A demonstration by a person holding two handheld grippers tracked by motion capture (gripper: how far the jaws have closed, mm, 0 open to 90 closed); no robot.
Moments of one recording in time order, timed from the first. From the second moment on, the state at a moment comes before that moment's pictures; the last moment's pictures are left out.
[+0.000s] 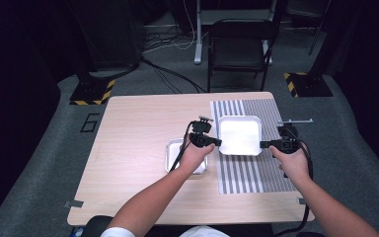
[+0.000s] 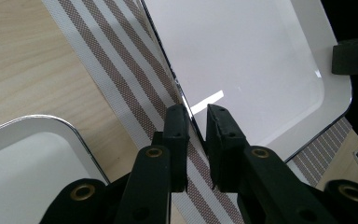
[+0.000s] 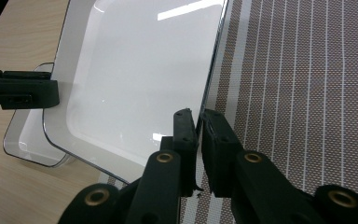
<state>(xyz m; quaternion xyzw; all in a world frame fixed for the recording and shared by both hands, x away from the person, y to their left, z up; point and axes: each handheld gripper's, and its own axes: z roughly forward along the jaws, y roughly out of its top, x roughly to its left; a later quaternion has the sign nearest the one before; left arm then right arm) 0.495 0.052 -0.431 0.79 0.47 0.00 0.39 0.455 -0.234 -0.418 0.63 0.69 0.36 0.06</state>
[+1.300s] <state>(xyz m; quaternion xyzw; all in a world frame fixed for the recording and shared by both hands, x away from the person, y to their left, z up) 0.502 0.018 -0.445 0.80 0.46 -0.01 0.38 0.457 -0.263 -0.436 0.64 0.68 0.35 0.07</state>
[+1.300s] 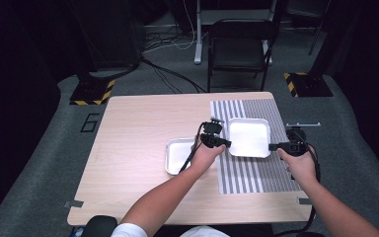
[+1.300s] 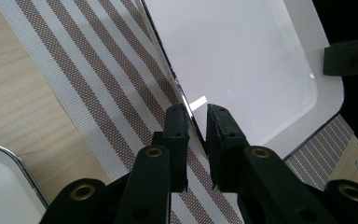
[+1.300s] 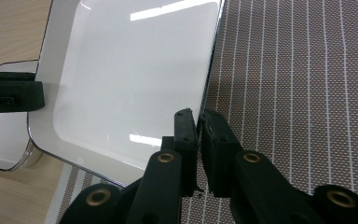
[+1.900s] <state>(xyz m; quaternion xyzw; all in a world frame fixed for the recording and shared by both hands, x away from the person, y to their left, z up) 0.511 0.008 -0.465 0.80 0.47 -0.01 0.37 0.466 -0.268 -0.450 0.65 0.68 0.34 0.08</state>
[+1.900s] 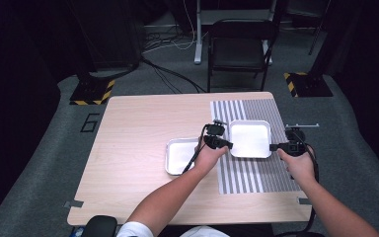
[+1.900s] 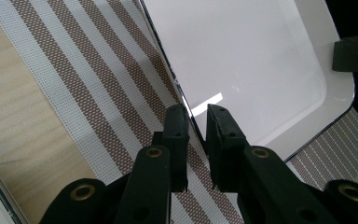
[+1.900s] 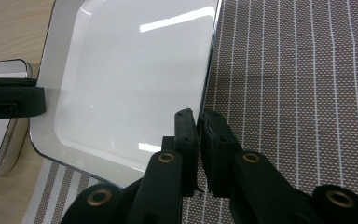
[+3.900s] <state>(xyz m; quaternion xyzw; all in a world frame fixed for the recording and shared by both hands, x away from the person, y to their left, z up) 0.527 -0.010 -0.497 0.80 0.48 -0.02 0.36 0.496 -0.273 -0.484 0.67 0.67 0.30 0.11</state>
